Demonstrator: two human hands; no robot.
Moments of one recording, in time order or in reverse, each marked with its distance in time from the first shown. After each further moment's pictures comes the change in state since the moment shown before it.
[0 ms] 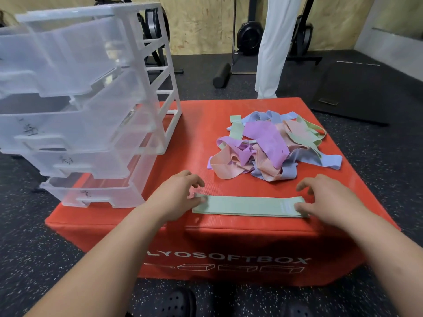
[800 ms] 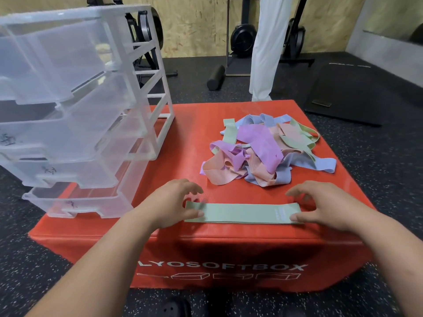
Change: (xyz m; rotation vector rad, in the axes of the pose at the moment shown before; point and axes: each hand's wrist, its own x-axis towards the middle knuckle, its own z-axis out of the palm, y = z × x) left_hand 0.012 0.000 -0.001 0.030 -0.089 0.093; right_hand 0.013 0.030 0.000 0.151 -0.067 -0.250
